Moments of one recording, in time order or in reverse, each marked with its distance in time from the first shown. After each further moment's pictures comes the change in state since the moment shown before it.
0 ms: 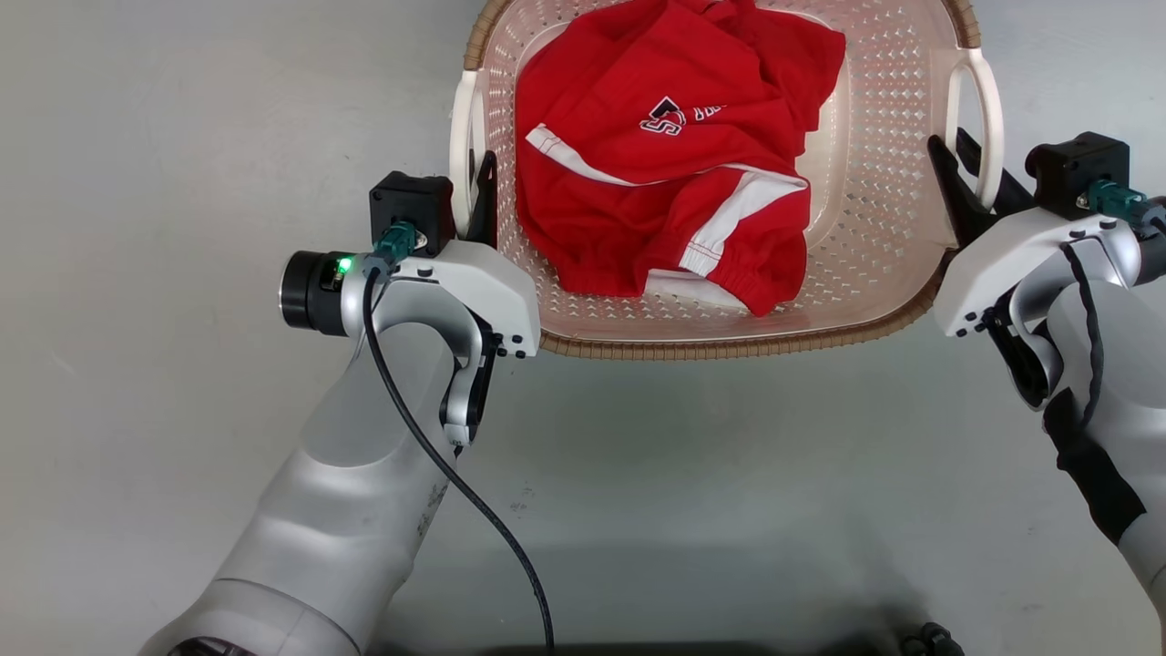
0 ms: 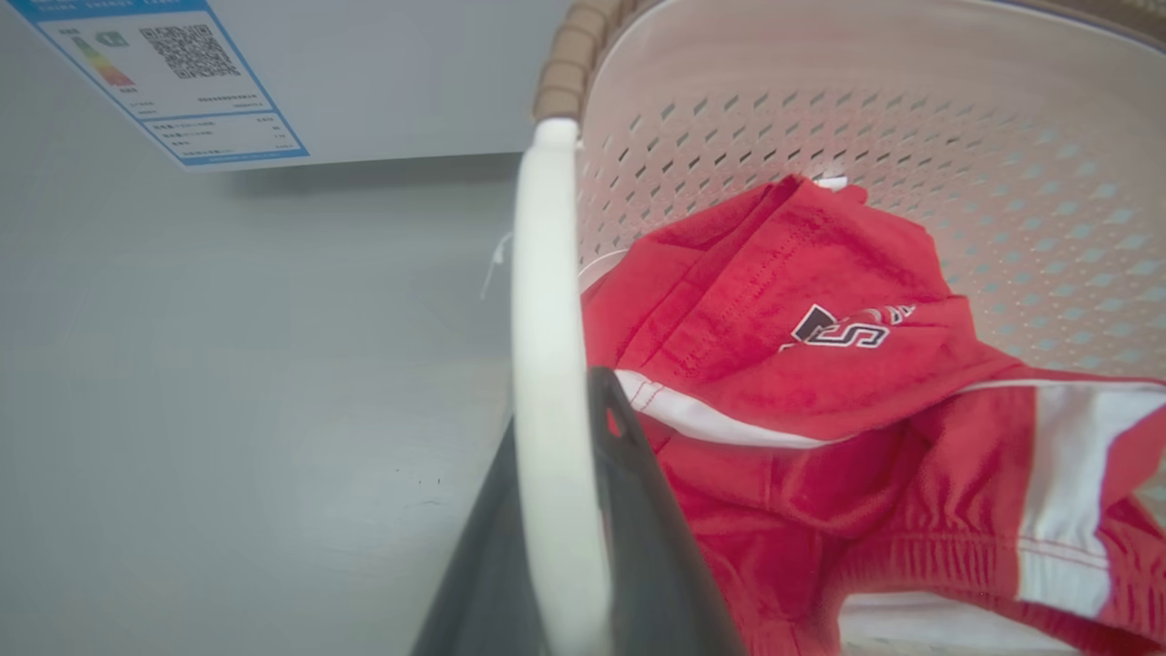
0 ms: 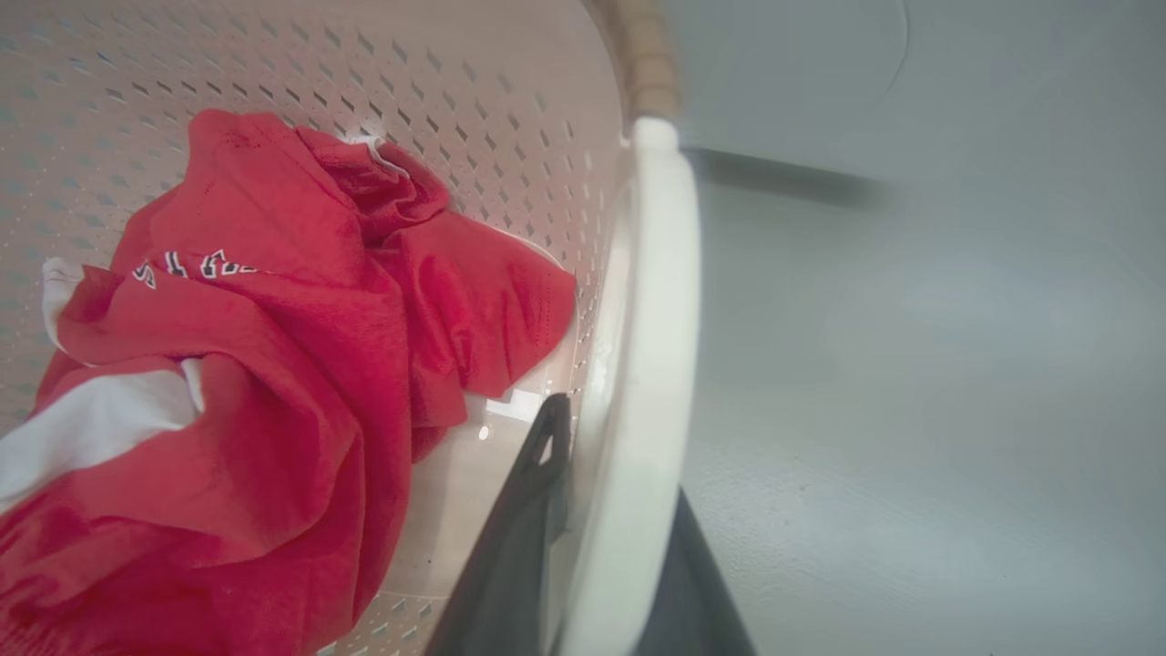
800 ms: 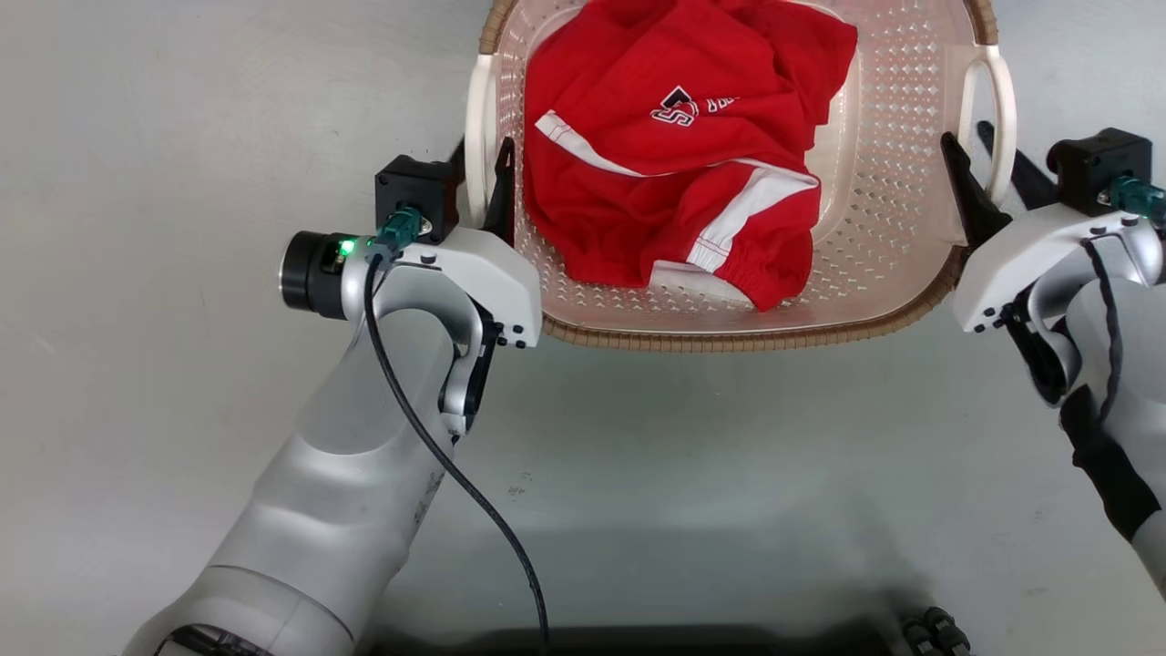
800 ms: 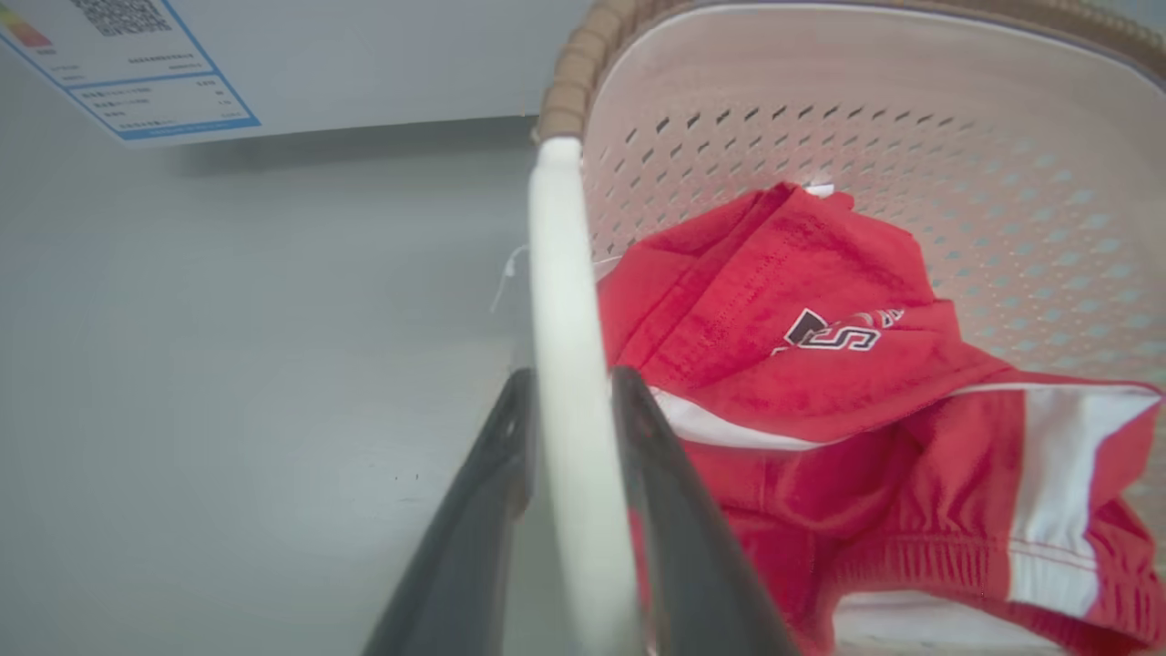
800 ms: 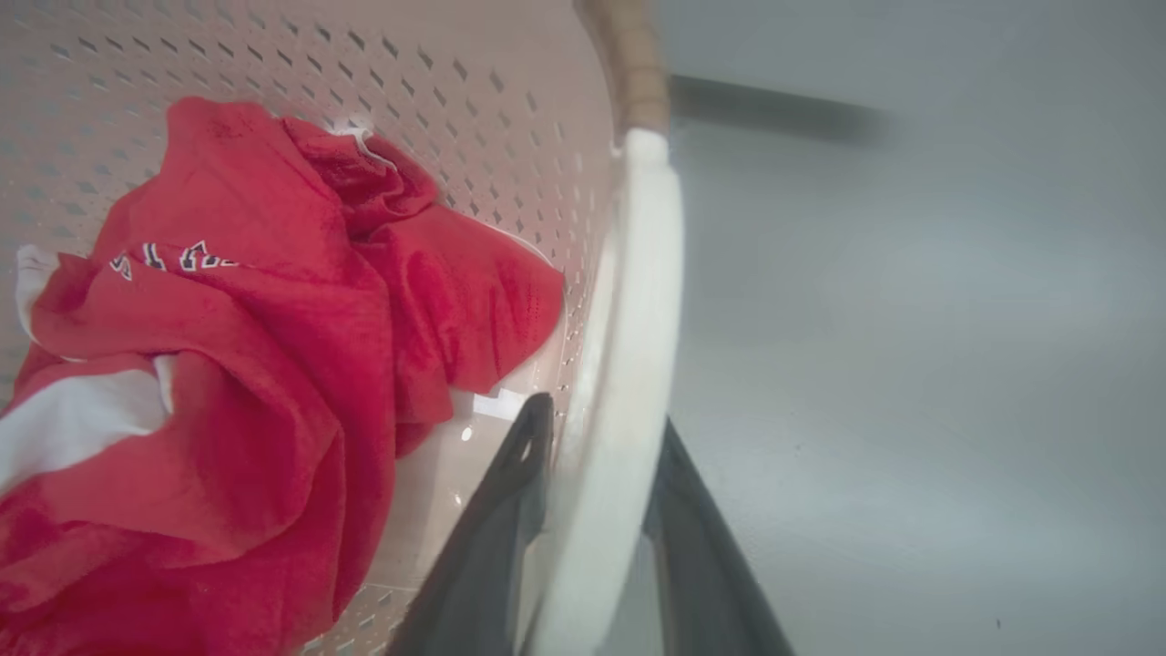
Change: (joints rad) left arm -0.031 0.001 -0.022 0.005 -0.003 -0.001 0.000; right arm 0.001 -0.003 -0.051 0.000 -0.034 0.001 0.000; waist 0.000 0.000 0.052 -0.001
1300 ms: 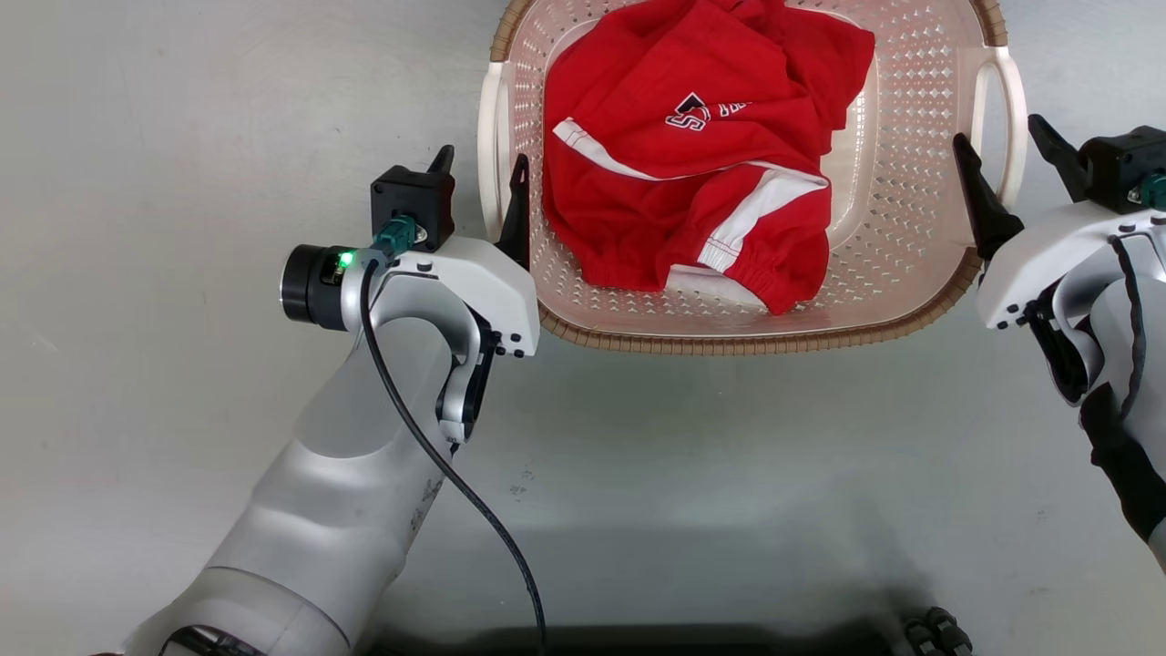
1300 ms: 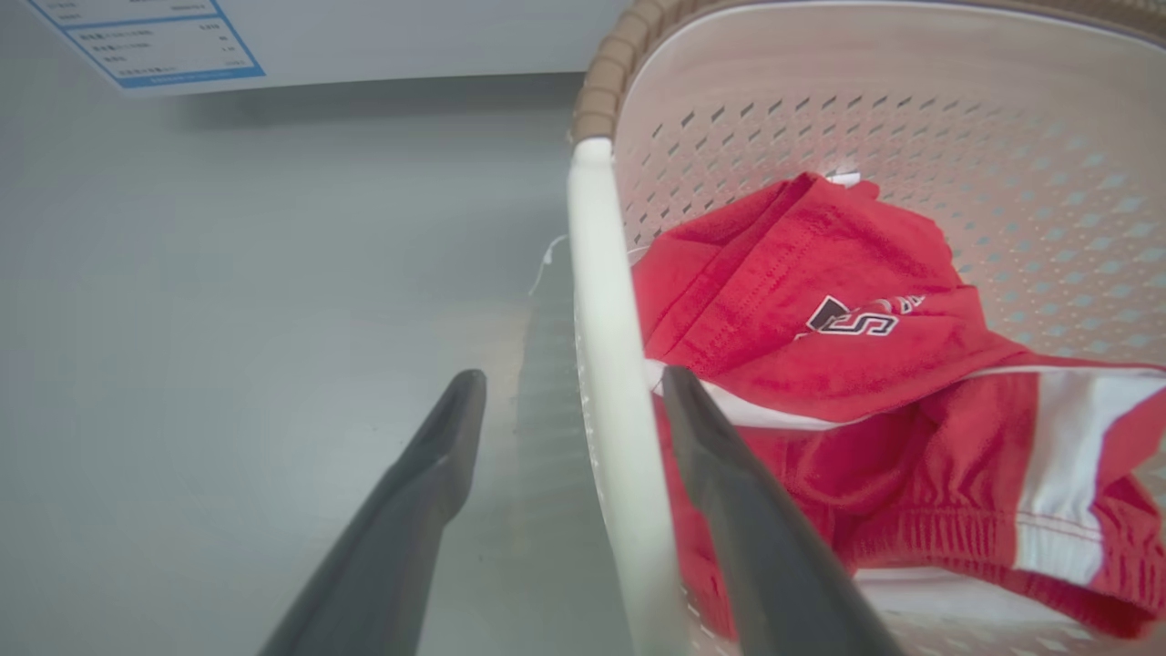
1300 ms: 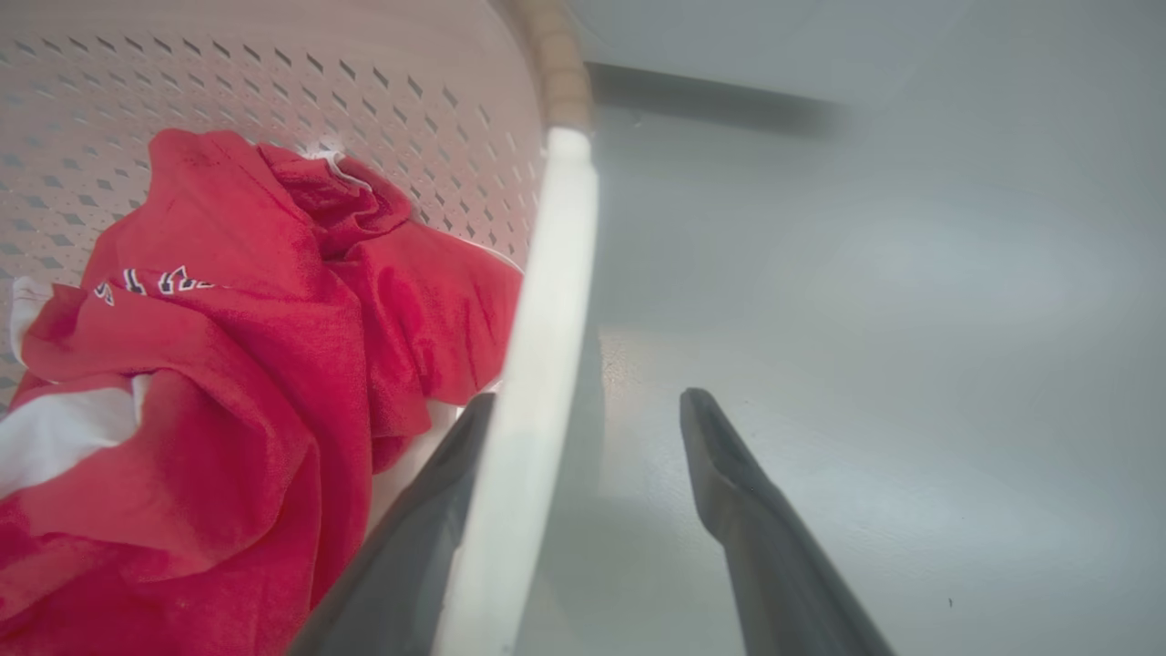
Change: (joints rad) left arm -0.001 0.016 -0.067 0.016 -0.088 0.011 -0.003; right arm 0.001 -0.027 -0.035 0.019 -0.009 0.000 0.000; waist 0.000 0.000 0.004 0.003
